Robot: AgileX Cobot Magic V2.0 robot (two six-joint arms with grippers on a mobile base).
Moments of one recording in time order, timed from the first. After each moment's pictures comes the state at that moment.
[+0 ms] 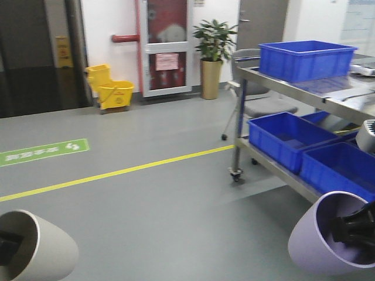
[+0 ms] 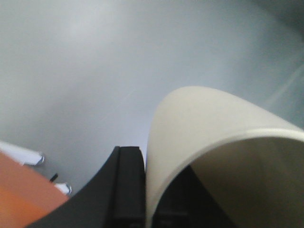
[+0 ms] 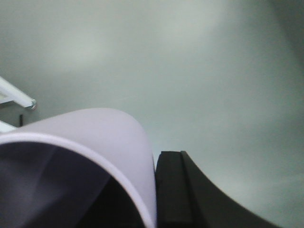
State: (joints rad) left arm -0.18 1.10 -1.19 -0.17 1.08 0.14; right arm 0.28 1.09 -1.23 0.03 1.08 0.13
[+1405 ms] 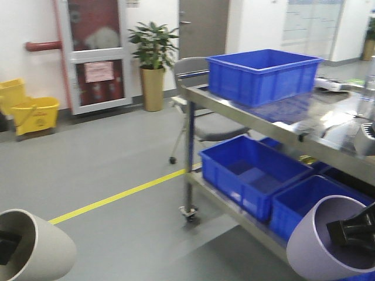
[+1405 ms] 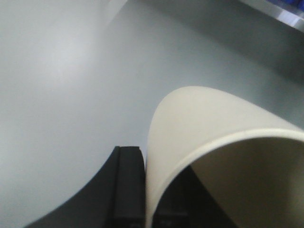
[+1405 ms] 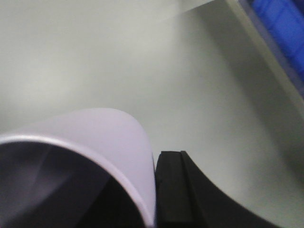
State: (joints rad) left arm -0.18 1.10 -1.19 -0.17 1.08 0.14; right arm 0.28 1.09 -1.23 0.04 1.10 0.13
